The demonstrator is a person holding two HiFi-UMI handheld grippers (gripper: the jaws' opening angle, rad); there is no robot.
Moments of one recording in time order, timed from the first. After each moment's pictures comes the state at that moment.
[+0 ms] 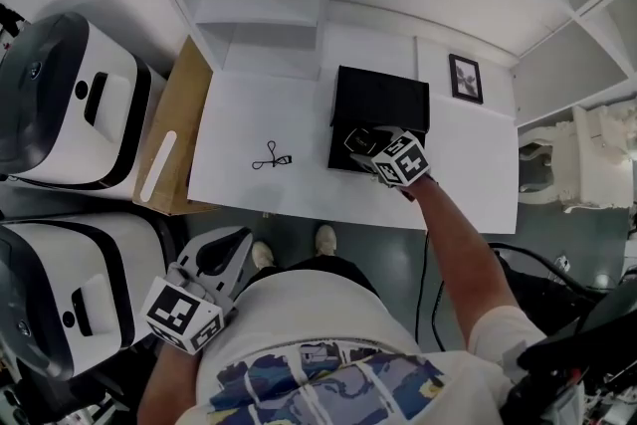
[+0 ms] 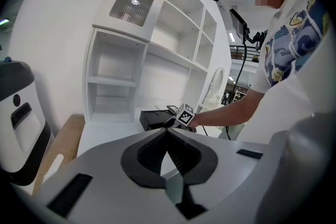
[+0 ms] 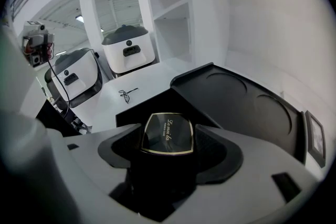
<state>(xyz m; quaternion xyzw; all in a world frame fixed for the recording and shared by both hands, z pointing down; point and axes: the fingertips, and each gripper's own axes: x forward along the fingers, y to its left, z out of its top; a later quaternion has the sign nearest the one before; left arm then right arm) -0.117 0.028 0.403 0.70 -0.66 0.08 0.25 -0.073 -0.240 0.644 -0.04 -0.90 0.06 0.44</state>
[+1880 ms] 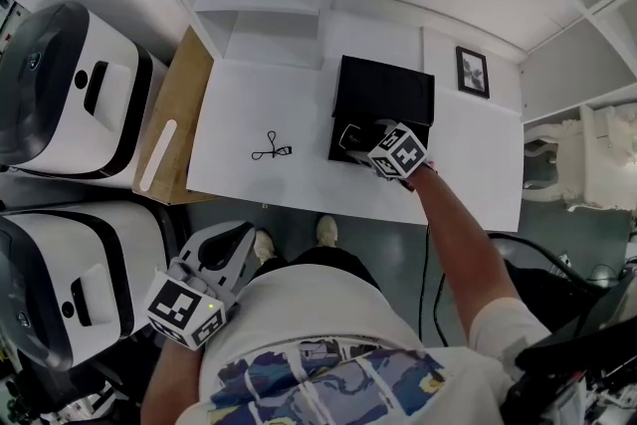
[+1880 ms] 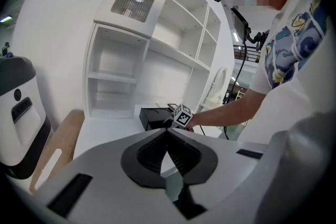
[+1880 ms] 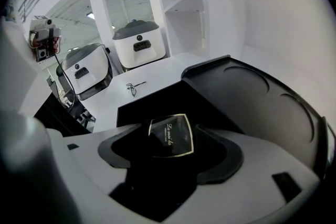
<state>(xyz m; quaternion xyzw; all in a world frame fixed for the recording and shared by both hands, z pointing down) -0.110 0.023 0.410 0.69 -0.67 0.08 0.27 -0.081 -0.224 0.664 -0.10 -0.89 0.05 0.45</state>
